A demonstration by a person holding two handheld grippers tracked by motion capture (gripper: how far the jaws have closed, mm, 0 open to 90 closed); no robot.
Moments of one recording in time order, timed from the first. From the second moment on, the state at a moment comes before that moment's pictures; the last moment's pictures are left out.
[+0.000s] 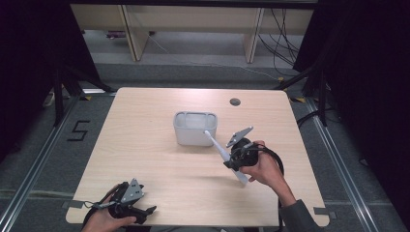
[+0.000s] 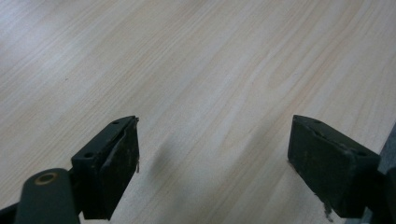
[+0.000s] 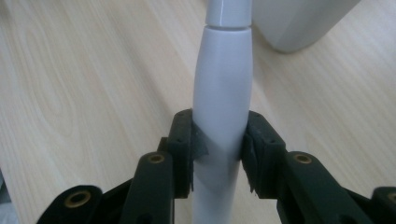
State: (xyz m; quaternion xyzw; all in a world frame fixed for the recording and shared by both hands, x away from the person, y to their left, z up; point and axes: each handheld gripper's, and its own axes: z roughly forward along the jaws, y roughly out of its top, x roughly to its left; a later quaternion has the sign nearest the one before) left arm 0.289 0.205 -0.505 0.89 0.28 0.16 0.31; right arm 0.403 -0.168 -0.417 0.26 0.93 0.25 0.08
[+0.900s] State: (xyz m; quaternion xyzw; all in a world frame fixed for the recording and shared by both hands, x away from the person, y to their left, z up) left arm 0.289 0.206 -0.504 0.89 0.28 0.16 0.31; right arm 0.419 -0.191 -0.396 0.31 0.84 0.42 0.14
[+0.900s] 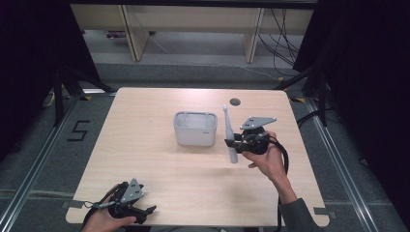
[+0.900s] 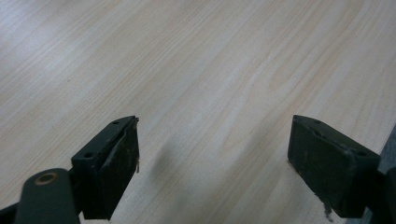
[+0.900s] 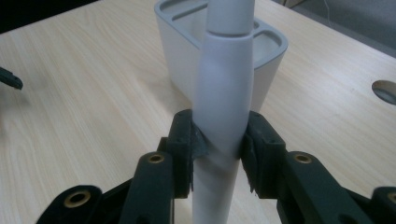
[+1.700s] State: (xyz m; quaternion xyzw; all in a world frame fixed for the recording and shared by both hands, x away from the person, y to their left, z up) left arm 0.289 0.205 -0.505 0.89 0.28 0.16 0.31; right arm 0.441 -0.192 -0.378 0.34 0.80 0.47 0.16
